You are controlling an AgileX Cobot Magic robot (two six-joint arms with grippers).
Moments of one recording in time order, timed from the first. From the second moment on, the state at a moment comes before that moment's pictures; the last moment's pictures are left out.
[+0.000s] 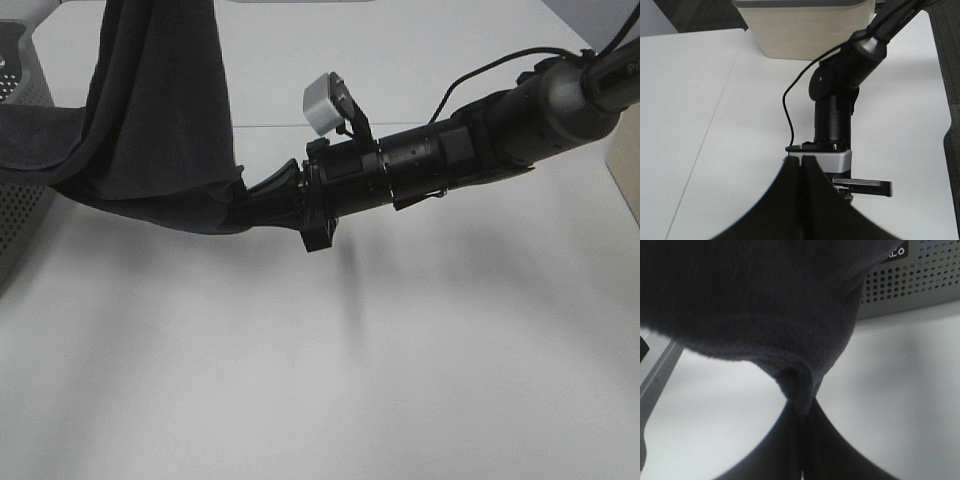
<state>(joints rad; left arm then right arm) -0.28 1.61 -1.84 -0.79 1.22 1.19 0.40 2.13 -1.21 1.58 0.99 -2.11</state>
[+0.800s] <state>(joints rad) -0.28 1.56 -1.84 -0.16 1.07 0.76 0.40 1.90 -1.21 1.10 0.74 -1.66</state>
